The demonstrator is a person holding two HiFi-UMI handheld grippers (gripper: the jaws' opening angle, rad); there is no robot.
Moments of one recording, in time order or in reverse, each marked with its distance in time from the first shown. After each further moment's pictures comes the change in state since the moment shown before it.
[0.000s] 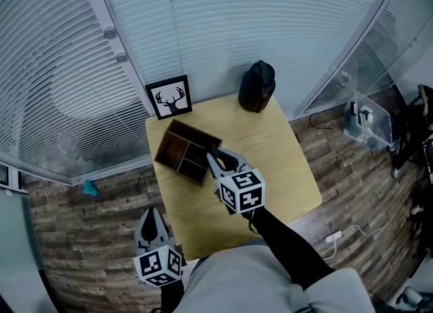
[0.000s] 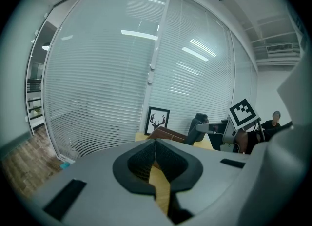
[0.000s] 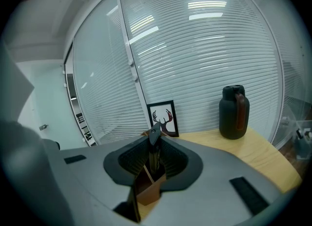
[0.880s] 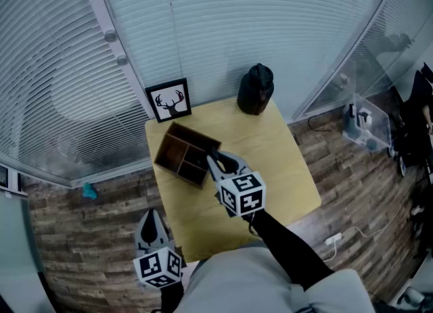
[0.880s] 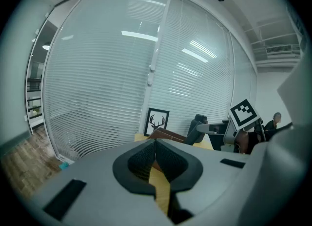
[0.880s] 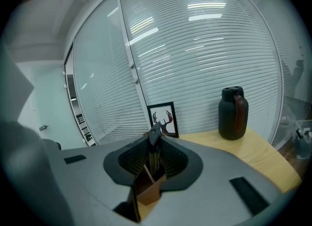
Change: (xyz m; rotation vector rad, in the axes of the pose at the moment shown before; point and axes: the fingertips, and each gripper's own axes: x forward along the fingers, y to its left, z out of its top) left arm -0.002 -0.001 0.002 -0.008 -0.012 -0.007; right arm -0.006 0.001 0.004 0.003 -0.011 -0.002
